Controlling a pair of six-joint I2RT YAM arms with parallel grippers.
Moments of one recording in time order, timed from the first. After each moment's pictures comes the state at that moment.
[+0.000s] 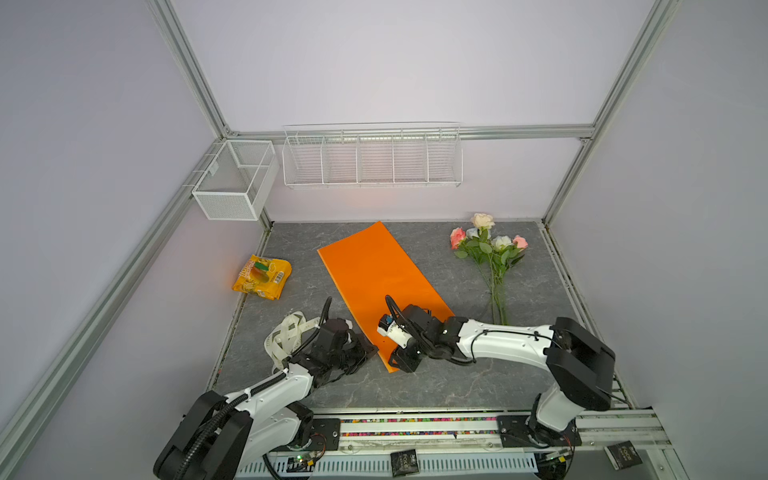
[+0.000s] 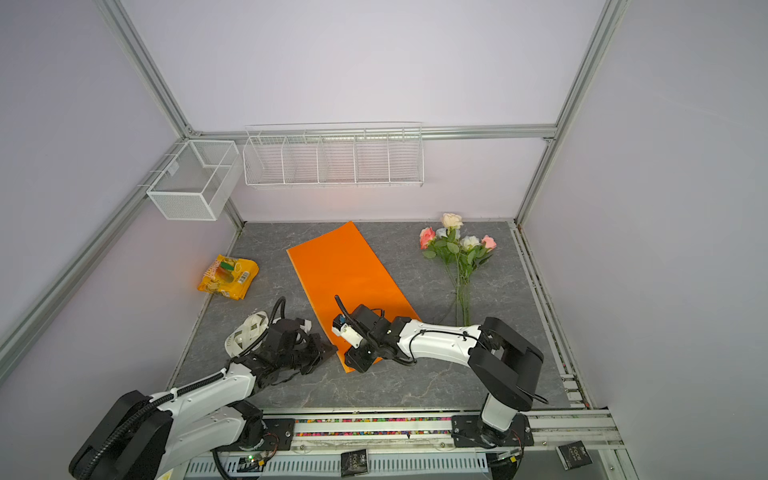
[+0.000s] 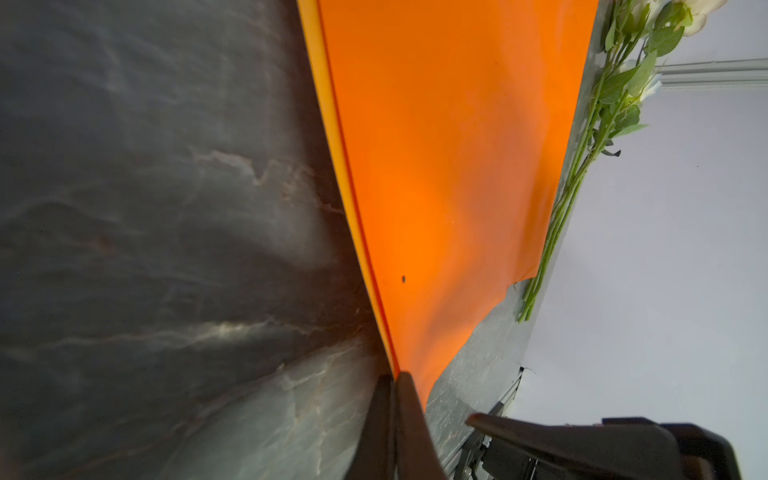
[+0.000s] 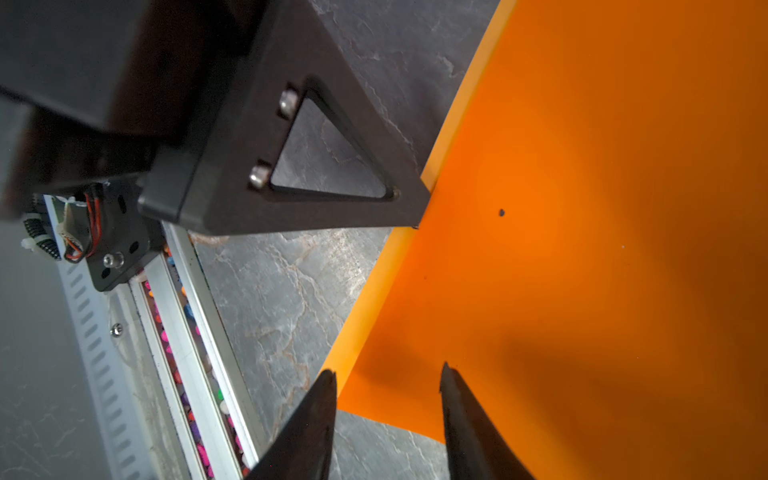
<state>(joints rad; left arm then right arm) -0.55 1.08 0.23 0.10 0.41 -1.18 1.06 1.69 1.01 -0.33 -0.25 0.18</state>
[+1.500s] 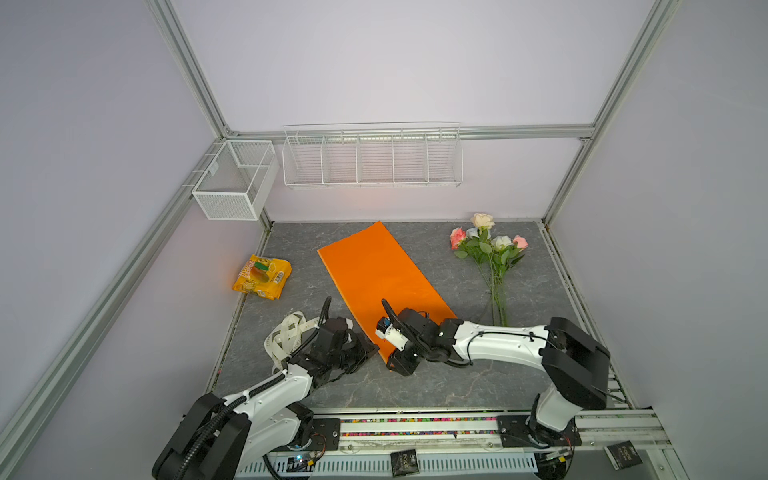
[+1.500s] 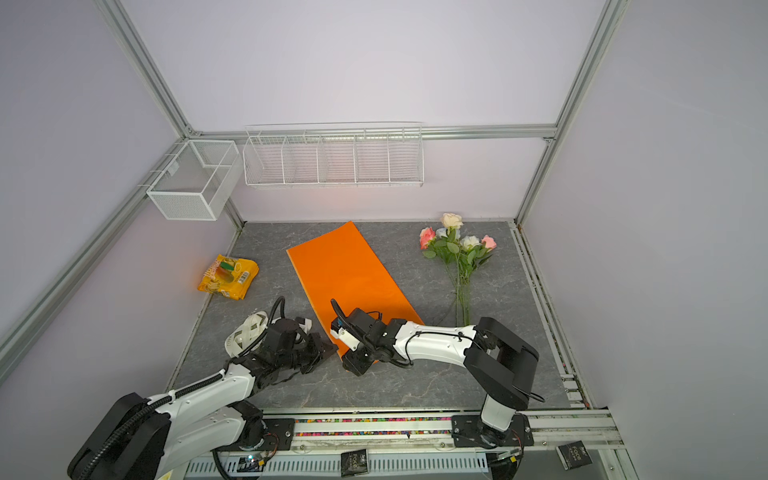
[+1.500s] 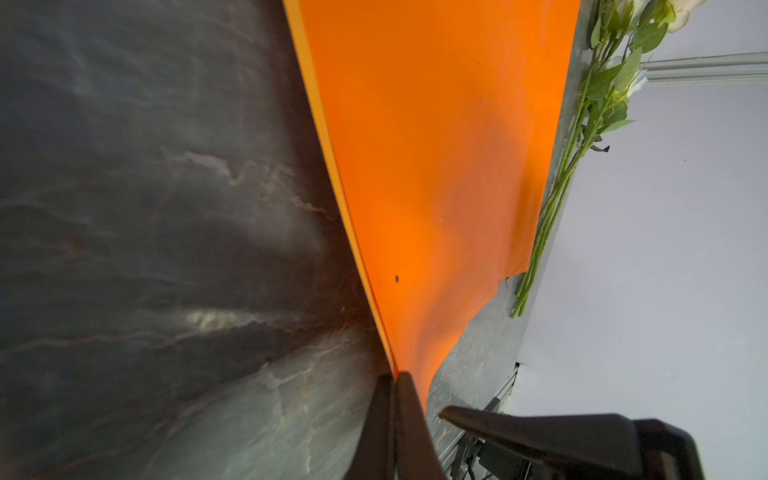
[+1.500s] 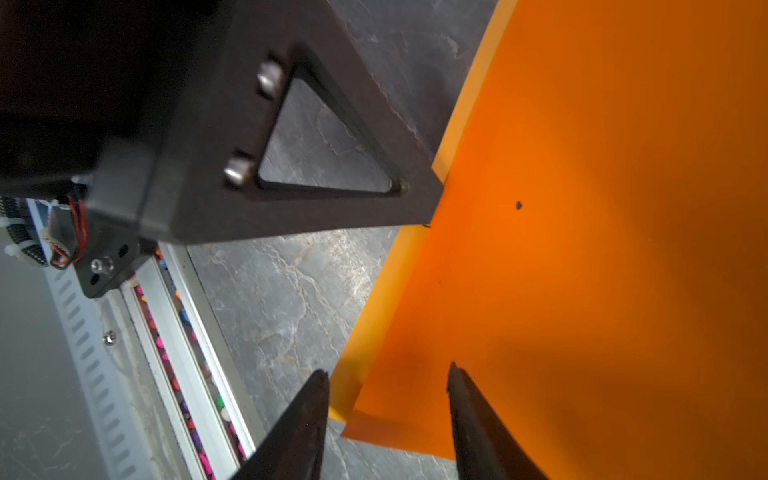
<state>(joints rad) -0.55 1.07 0.23 0.11 0.42 -1.18 1.09 1.71 1.02 -0.36 -0.21 0.21</state>
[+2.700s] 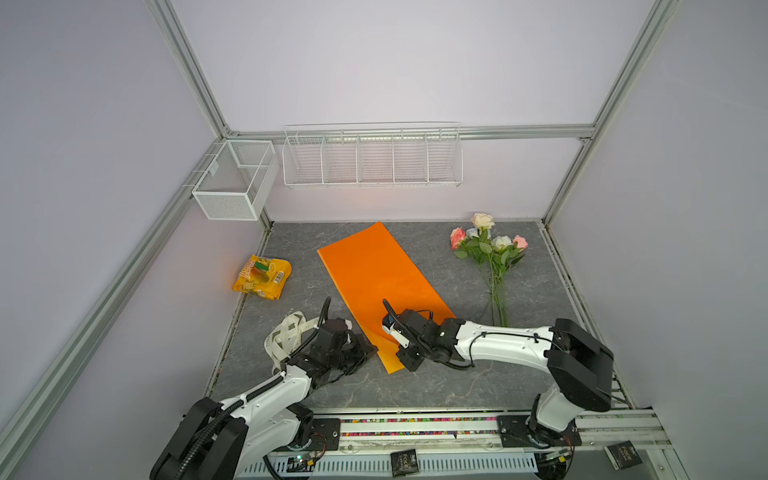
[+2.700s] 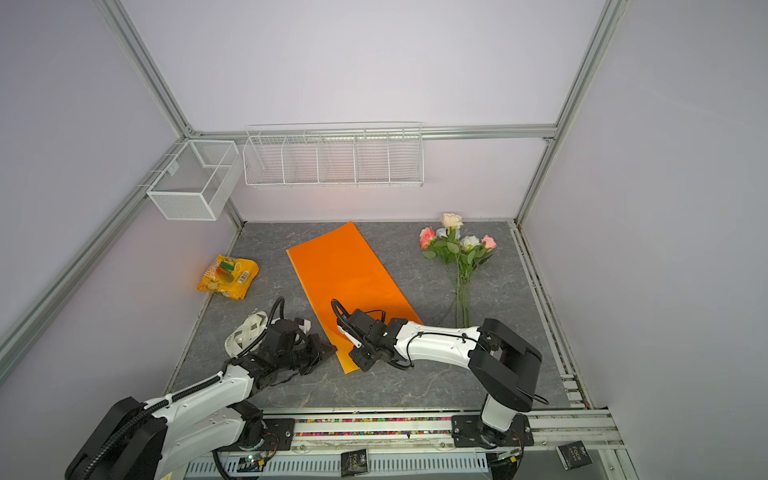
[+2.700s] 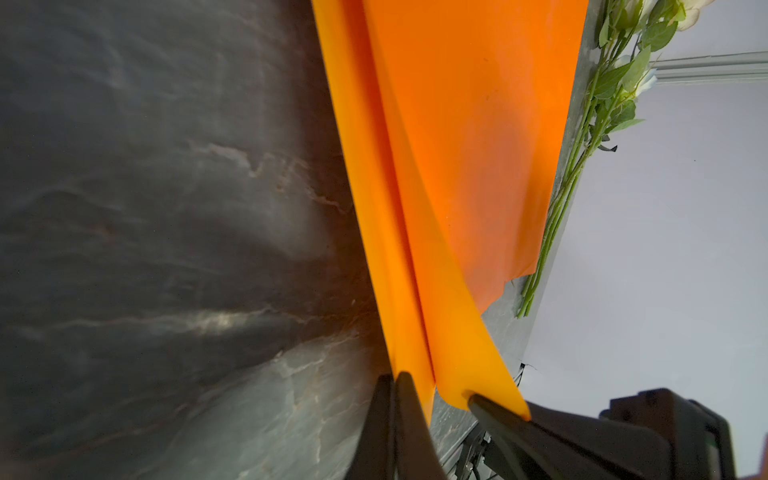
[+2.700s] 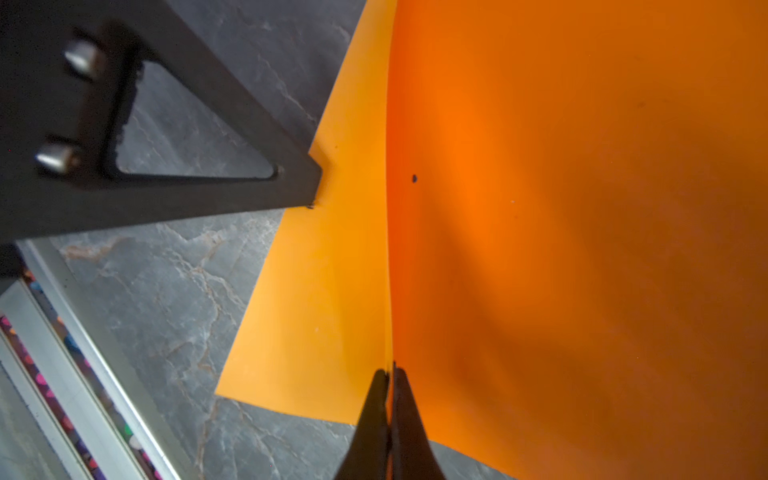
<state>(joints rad) -0.55 1.04 0.23 0.05 0.40 -1.17 1.09 1.66 1.03 -0.44 0.01 0.22</state>
